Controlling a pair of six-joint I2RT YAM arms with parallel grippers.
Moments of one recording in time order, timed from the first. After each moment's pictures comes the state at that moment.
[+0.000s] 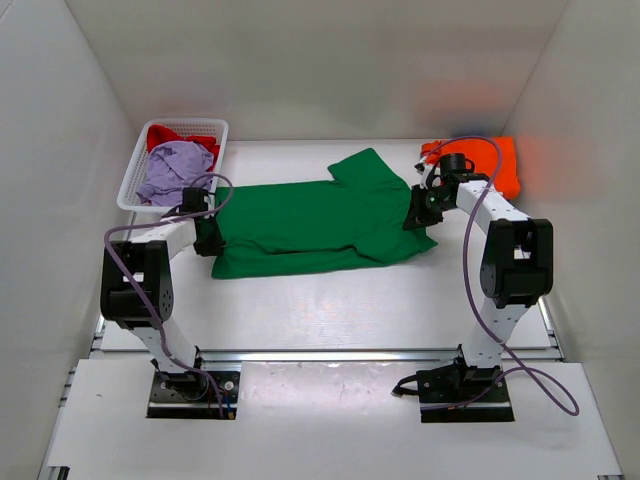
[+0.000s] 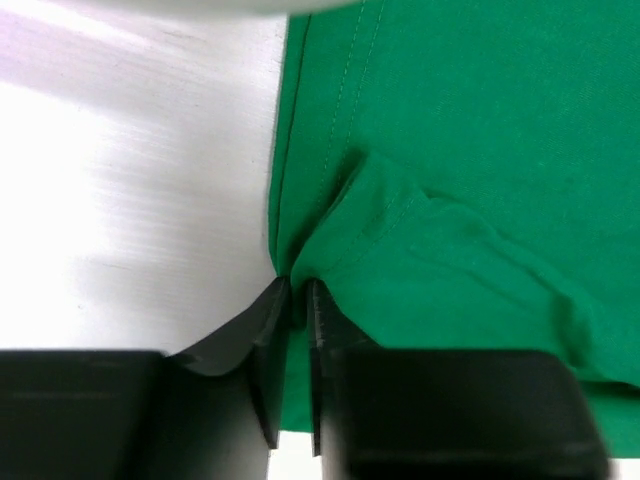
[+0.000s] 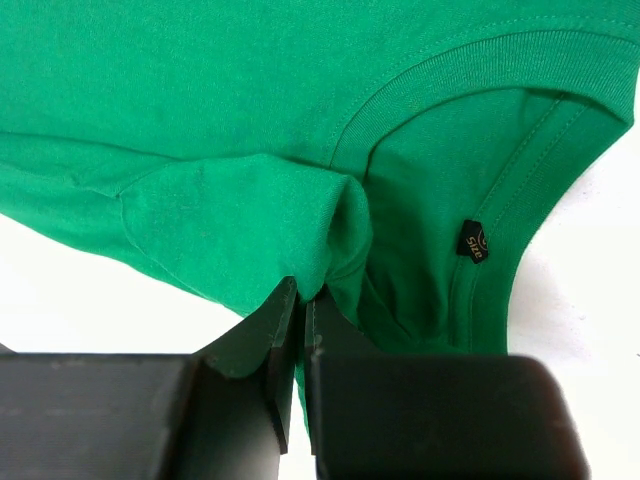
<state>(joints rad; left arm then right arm) -0.01 1.71 0.98 -0.37 -0.03 -0.31 0.03 1.86 1.37 -0.64 -0.46 0.00</state>
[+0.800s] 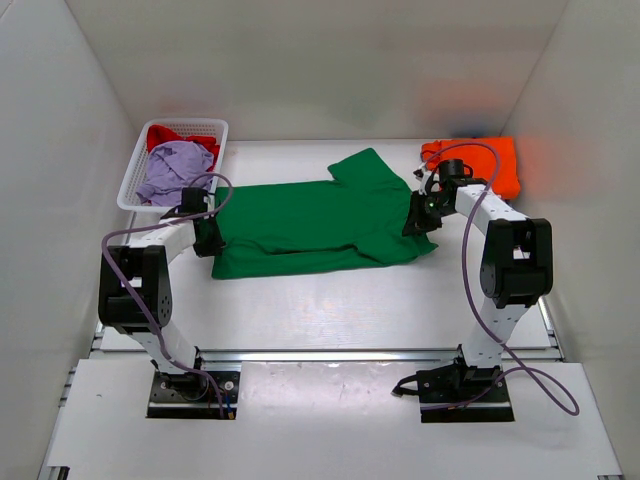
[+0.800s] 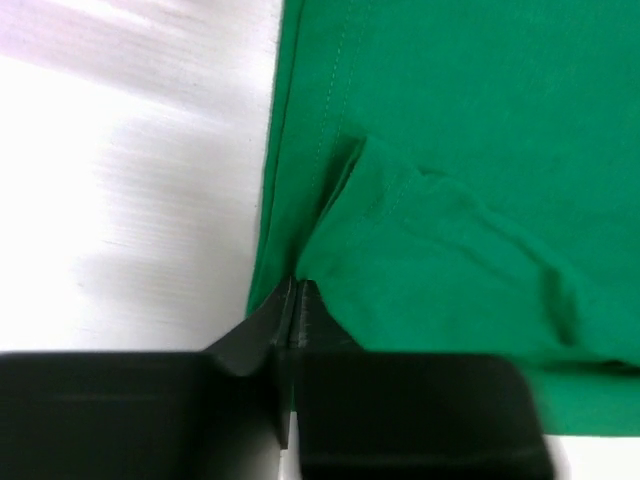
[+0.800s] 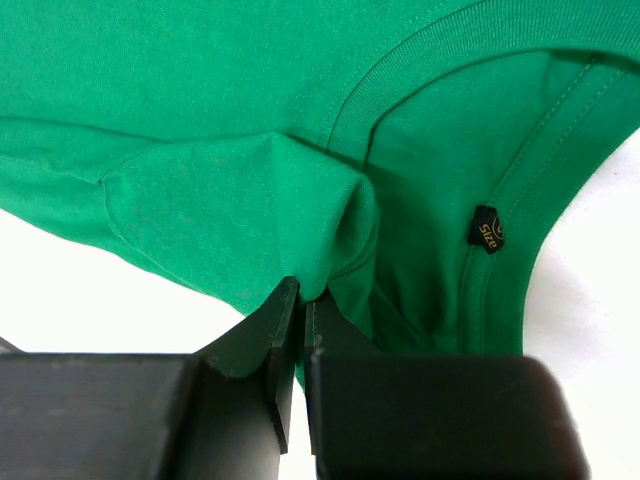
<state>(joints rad) -0.01 1.67 0.97 -0.39 -0.02 -0.32 0.04 1.86 1.33 -0.62 -0.47 0.00</state>
